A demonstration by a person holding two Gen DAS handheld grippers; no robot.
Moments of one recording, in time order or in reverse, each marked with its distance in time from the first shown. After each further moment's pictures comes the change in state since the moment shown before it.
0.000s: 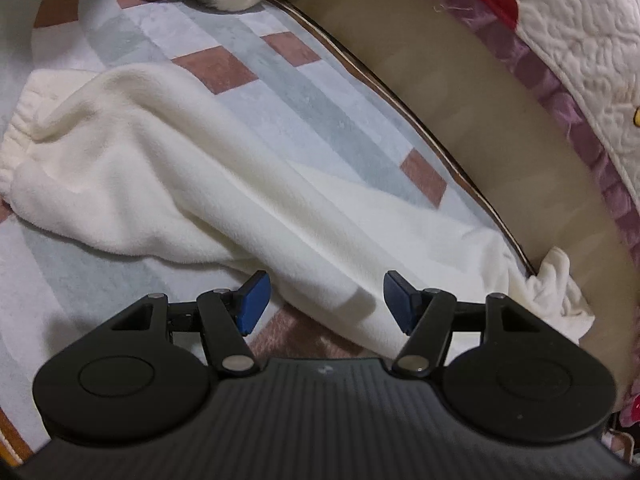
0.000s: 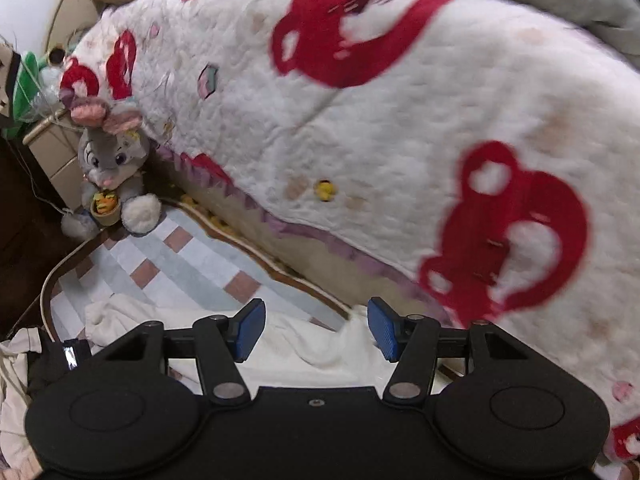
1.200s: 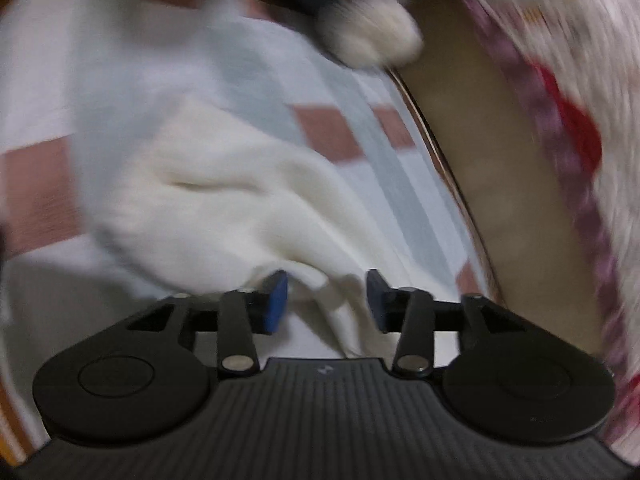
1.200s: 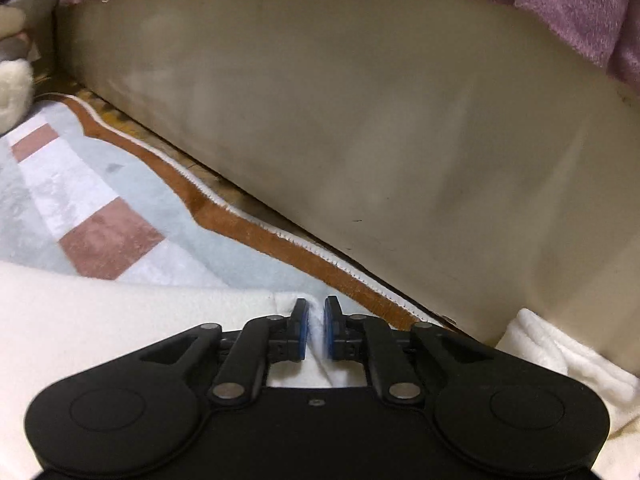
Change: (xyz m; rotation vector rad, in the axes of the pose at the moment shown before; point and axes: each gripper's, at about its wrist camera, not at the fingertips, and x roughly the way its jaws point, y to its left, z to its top) left arm -0.023 0.104 0.042 -0.414 -0.139 0.005; right arm 0.437 0.030 -0.094 -0.082 -0.103 -0.249
